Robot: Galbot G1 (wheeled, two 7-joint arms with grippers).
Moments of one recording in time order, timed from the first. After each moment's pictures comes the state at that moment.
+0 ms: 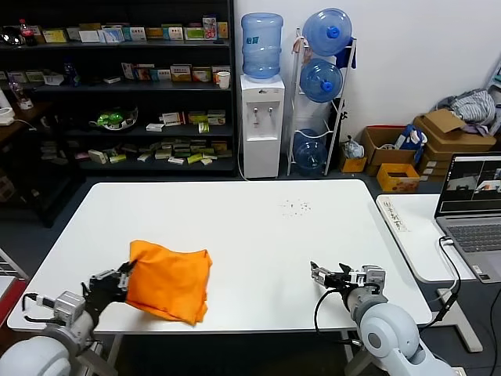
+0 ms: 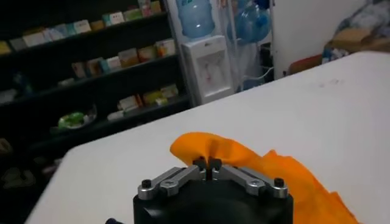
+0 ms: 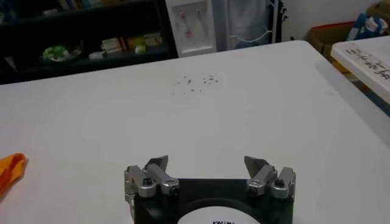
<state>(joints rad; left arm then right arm) 1.61 -0.75 -0.69 -2.08 -0.49 0.34 -0.06 -1.20 1.01 0.27 1.99 0.91 -0.60 0.47</state>
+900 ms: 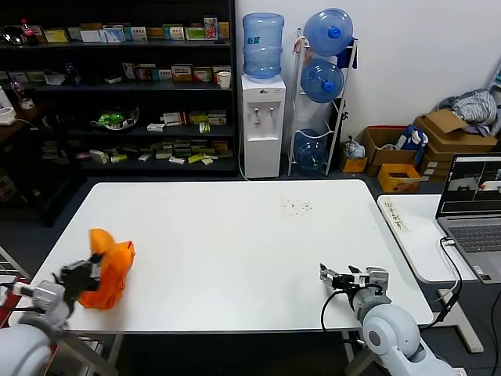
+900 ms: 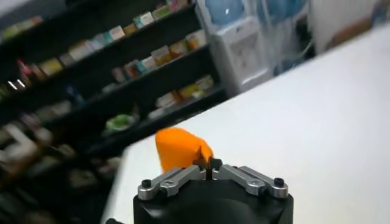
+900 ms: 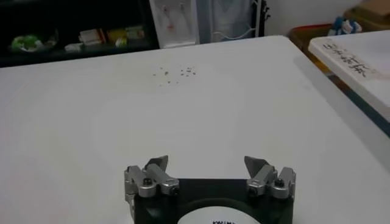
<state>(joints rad) 1.57 -0.70 -0.65 -2.05 -0.64 0.33 -0.18 -1.20 1.03 0.30 1.90 0.84 -0.59 0.46</state>
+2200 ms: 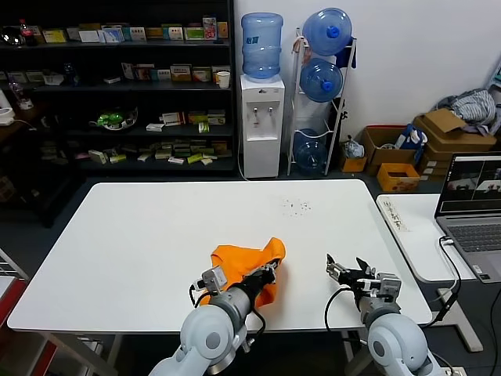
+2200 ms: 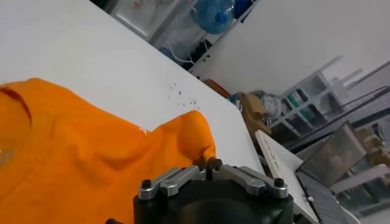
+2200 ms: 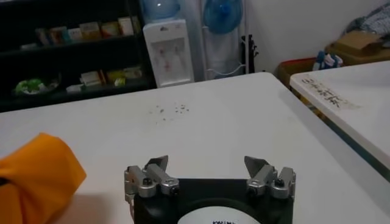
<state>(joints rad) 1.05 -1.35 0.04 -1.92 -1.13 0.40 -0.52 -1.28 1.09 0.38 1.96 0.73 -0.46 0.39</state>
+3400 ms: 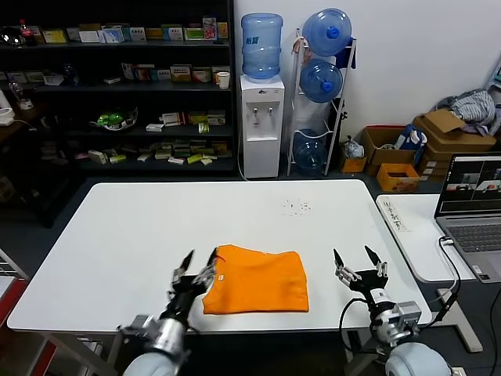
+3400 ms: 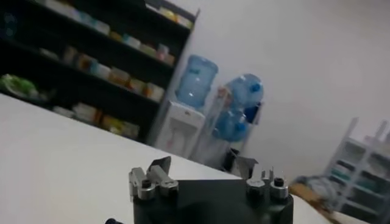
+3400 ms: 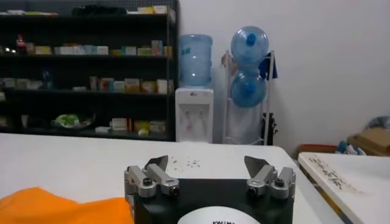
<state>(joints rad) 1.43 -1.29 -0.33 -1.89 -0.55 -0.14 -0.04 -1.47 1.15 0.53 1.96 0.37 -0.08 0.03</state>
